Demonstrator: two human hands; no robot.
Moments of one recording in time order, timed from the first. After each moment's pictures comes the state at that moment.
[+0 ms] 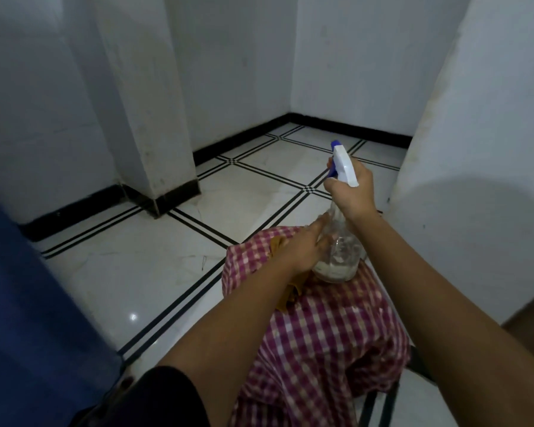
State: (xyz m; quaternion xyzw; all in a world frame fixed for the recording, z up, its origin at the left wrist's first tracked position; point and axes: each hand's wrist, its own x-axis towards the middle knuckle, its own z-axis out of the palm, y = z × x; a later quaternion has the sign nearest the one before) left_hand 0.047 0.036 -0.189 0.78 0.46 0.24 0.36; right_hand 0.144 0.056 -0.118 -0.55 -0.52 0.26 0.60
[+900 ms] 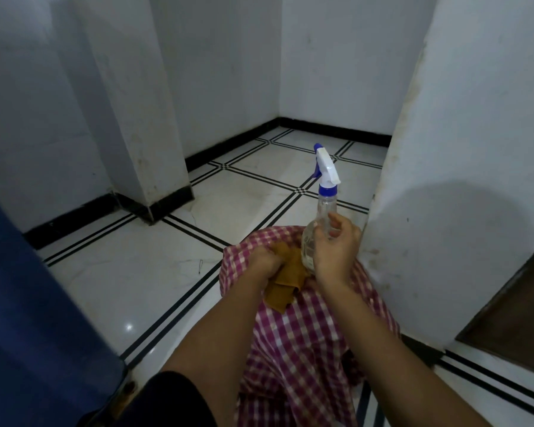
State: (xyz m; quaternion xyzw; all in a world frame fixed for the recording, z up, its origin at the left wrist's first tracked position) left_hand 0.011 0.044 -0.226 0.49 0.66 0.30 0.48; right_hand 0.109 -0.008 -0.184 -0.65 -0.39 0.15 0.64
